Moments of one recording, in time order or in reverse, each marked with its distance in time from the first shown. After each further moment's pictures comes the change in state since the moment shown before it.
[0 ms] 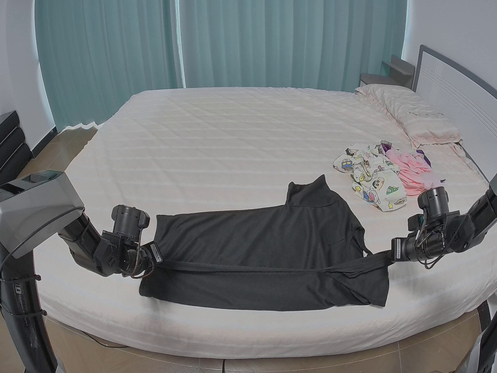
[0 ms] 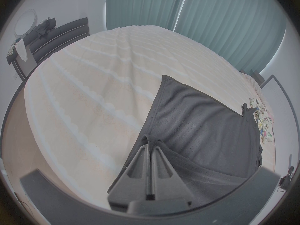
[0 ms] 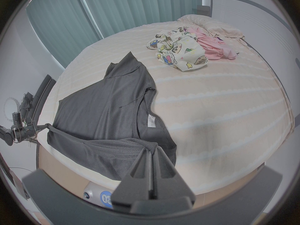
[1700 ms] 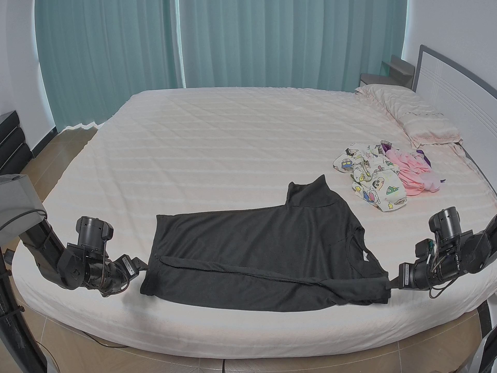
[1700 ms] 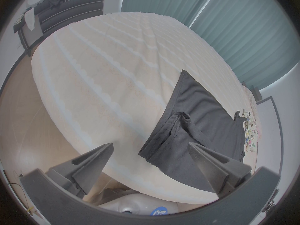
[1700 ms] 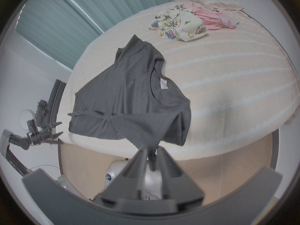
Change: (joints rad) left arm 0.124 -0.170 0.265 -0.034 -0.212 -0.103; right arm 0.016 -0.144 0.217 0.048 0.171 0.112
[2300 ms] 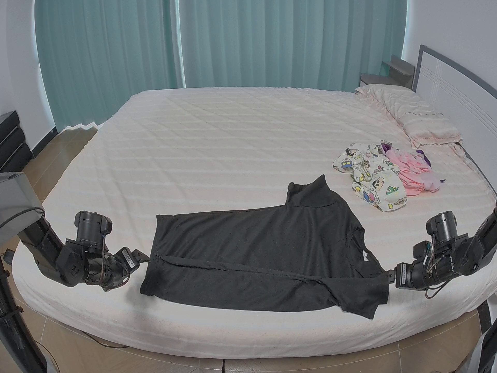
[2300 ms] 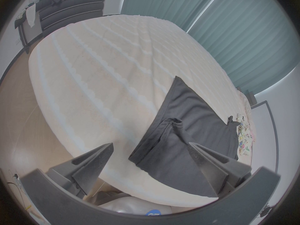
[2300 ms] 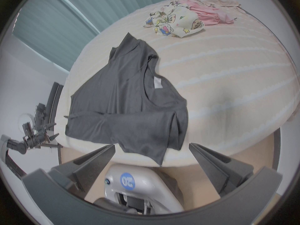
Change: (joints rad) left arm -0.003 -0.016 -0.017 -0.022 -0.017 -0.029; right arm -0.029 0.081 0.010 -0.090 0.006 0.007
